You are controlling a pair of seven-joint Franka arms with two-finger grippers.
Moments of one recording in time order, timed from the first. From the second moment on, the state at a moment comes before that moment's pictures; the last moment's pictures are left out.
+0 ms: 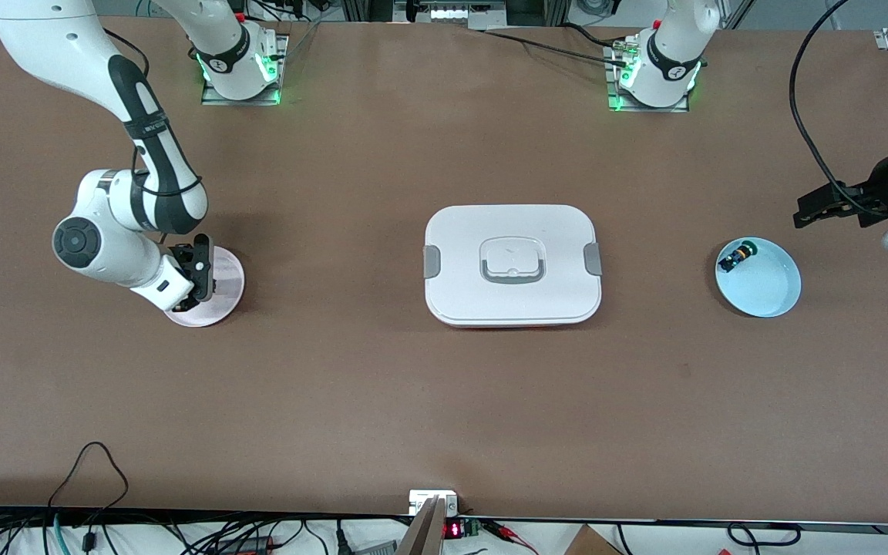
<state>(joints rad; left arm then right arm) 0.07 0.08 -0.01 -1.58 -0.01 1.60 0.00 0.10 0.46 -0.08 -2.06 0.05 2.43 -1.65</state>
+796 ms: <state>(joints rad) 0.02 0.09 -0.02 -1.52 0.08 1.52 -0.10 0.10 0.42 -0.08 -2.03 0.05 2.40 -1.45</state>
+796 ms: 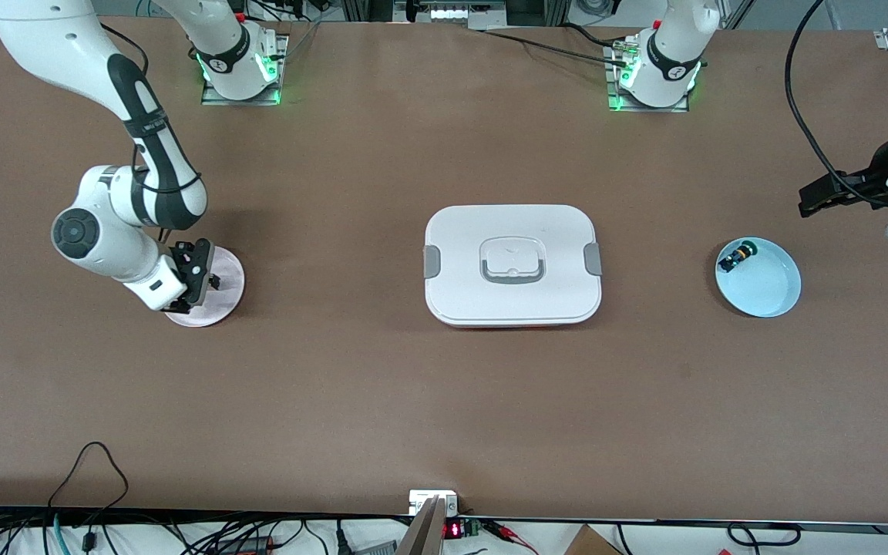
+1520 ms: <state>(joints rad) 0.02 0.10 0.00 -1.51 -0.01 1.52 -0.11 0.12 0.31 -0.07 -1.67 0.05 1.88 -0.64</state>
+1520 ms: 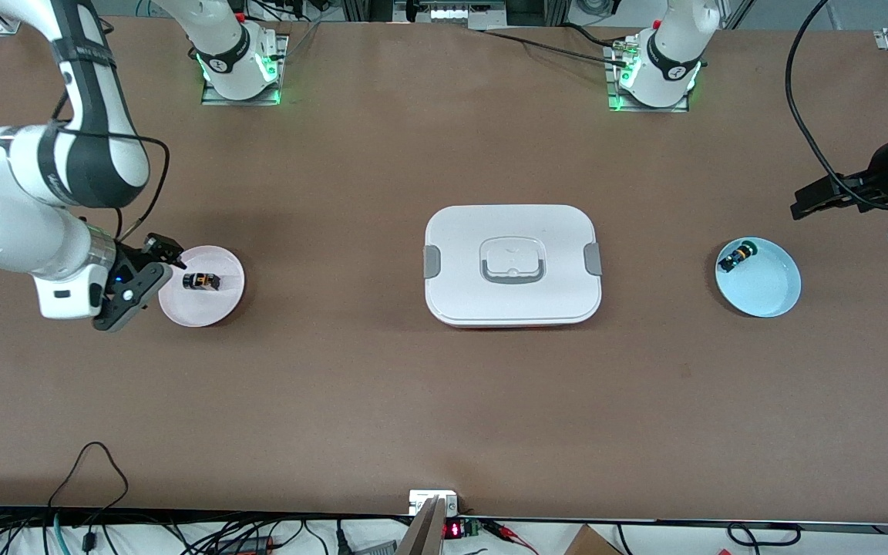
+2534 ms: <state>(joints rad) 0.02 0.10 0.00 -1.51 0.00 1.52 -0.11 0.11 0.23 -0.13 -1.41 -0.05 1.49 -0.06</state>
